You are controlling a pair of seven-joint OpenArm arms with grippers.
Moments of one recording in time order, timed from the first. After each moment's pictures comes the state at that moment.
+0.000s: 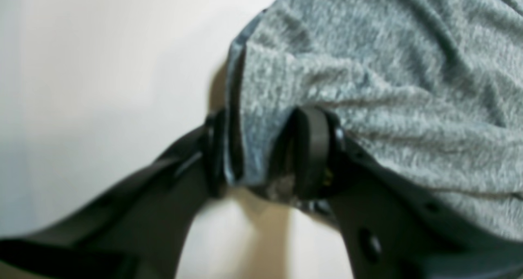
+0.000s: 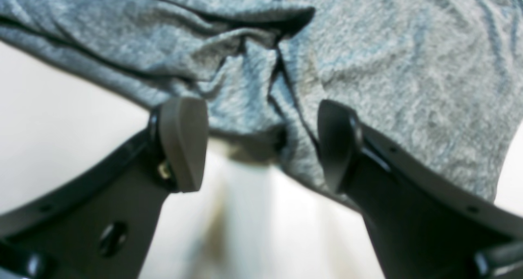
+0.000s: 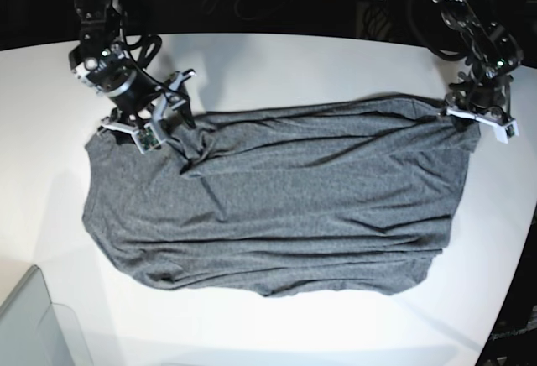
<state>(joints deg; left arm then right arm) 5.2 -3.4 -42.5 82.9 -12.6 -19.2 39.4 -15.8 6.8 8.2 98.1 -3.2 34.5 -26.4</state>
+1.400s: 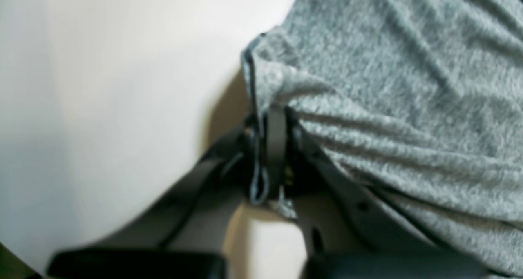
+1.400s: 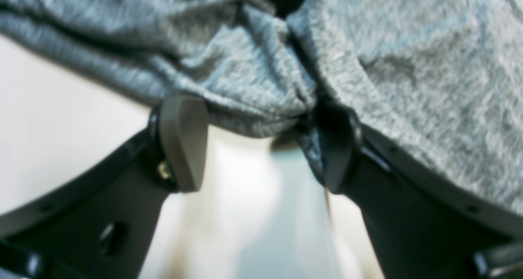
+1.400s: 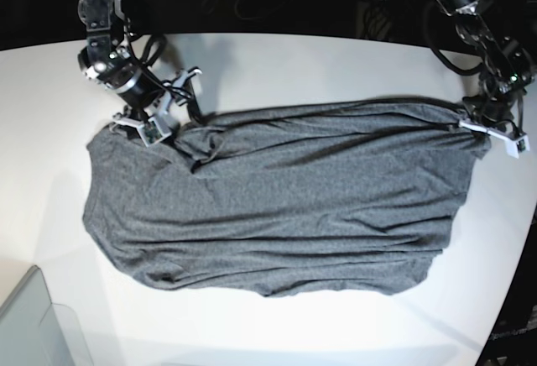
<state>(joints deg) 2.0 -7.4 -42.3 82.5 -11.9 -19.3 41.9 -13.4 8.6 5.4 85.0 -3.0 34.3 -12.7</state>
